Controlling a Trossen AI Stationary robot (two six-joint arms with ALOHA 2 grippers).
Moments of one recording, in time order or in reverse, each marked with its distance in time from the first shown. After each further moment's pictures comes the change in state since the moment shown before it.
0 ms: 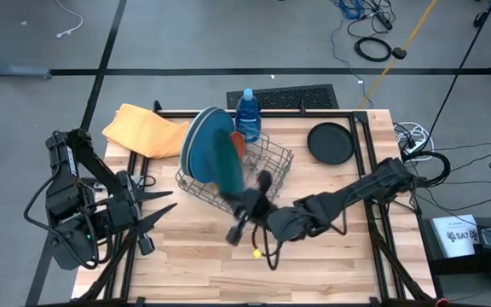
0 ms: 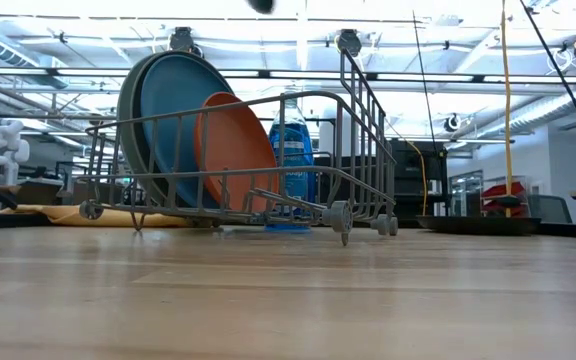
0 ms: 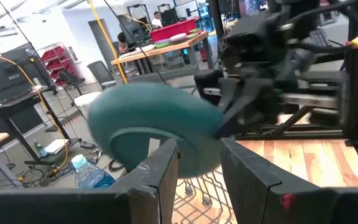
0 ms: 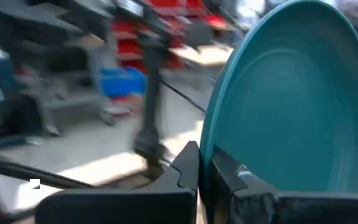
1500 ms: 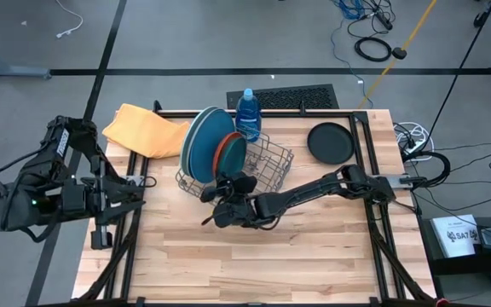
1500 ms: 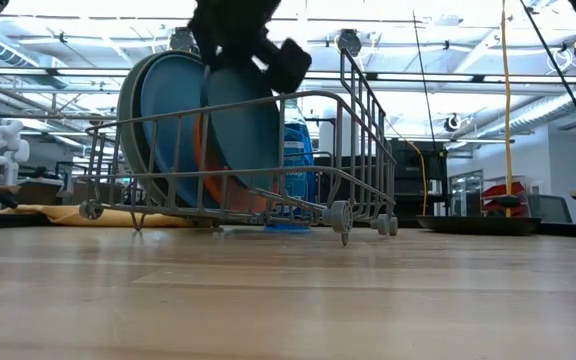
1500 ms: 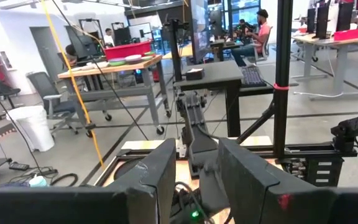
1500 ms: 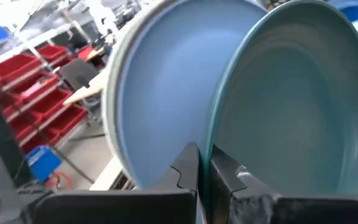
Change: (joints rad) left arm -0.206 -0.161 0.002 0.186 0.007 0.220; right arm -0.201 0.353 0.000 -0.043 0.305 0.918
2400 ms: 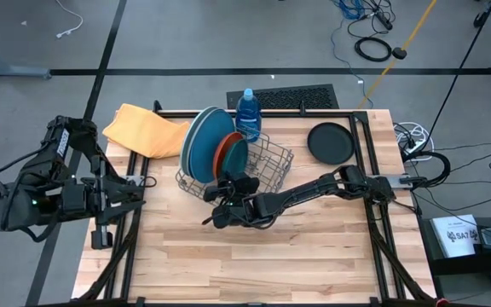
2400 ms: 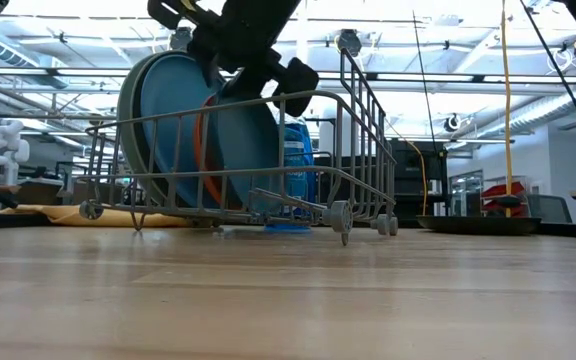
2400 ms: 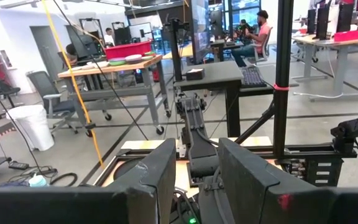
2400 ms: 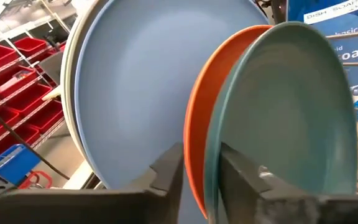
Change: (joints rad) left arm 0.001 0.000 0.000 0.000 0.000 -0.008; right arm -0.012 0.024 0.000 -0.139 0.001 0.119
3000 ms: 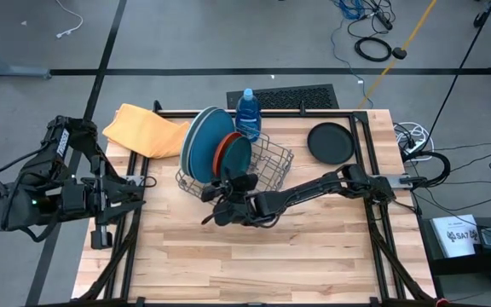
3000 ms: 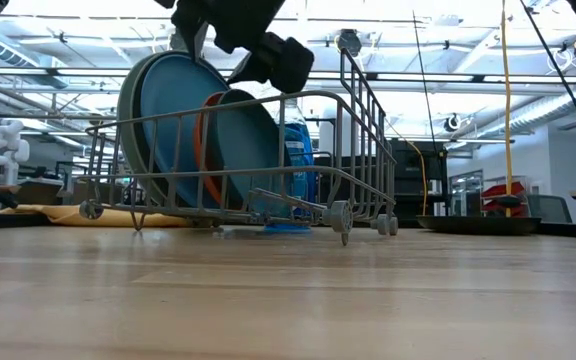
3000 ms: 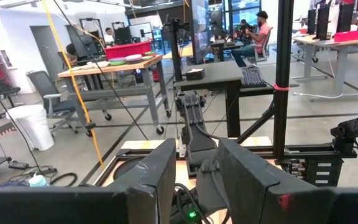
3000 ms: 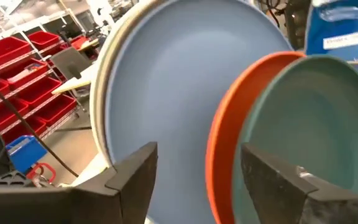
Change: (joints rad) left arm 0.000 0.000 0.000 0.000 0.000 -0.001; right arm 0.001 -0.030 0.000 0.104 -0.013 -0.182
